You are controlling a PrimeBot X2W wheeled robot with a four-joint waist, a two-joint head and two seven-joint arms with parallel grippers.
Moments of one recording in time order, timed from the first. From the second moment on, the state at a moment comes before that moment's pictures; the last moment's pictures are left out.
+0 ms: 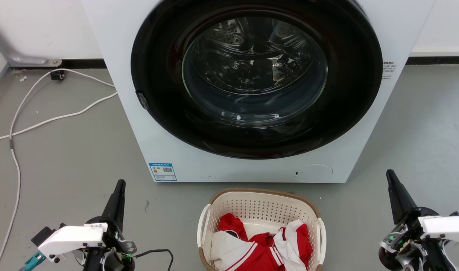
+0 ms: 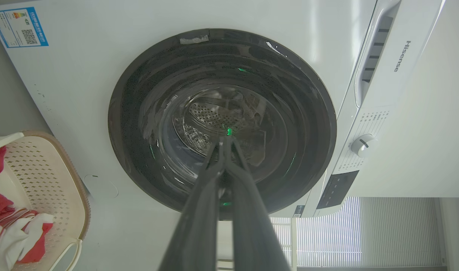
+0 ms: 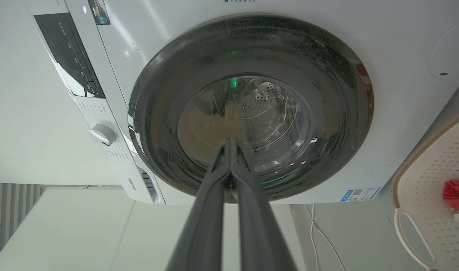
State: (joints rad) left arm -0.10 0.05 0.11 0.25 -1.61 -0.13 0.11; right arm -0.10 -0.05 -0.11 0.25 1.61 0.13 0.11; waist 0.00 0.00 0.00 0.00
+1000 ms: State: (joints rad) left arm -0.07 0.05 0.08 0.27 -1.61 -0.13 0.09; right arm -0.07 -0.05 -0.10 0.26 1.61 0.13 0.09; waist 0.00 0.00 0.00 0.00
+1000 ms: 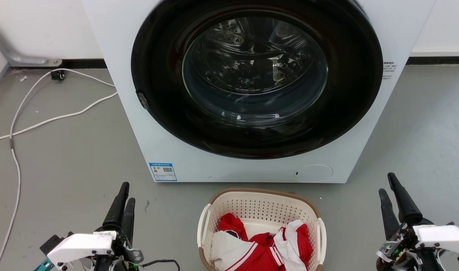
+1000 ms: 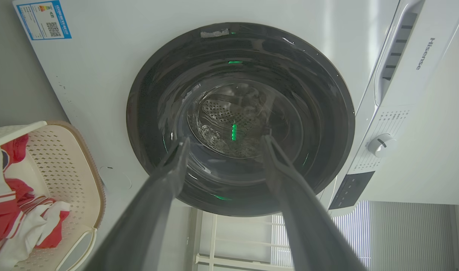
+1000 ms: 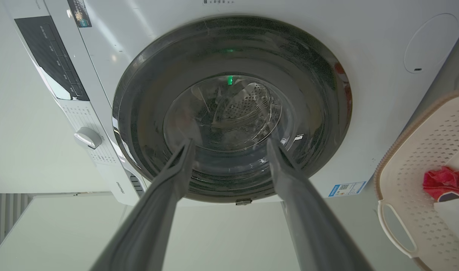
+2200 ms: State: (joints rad) left arm -0.07 0.05 -0.02 0.17 -0.91 -0.13 -0.06; right arm -0.02 -0.05 -0.06 0.13 0.81 0.13 -0.05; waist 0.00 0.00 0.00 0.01
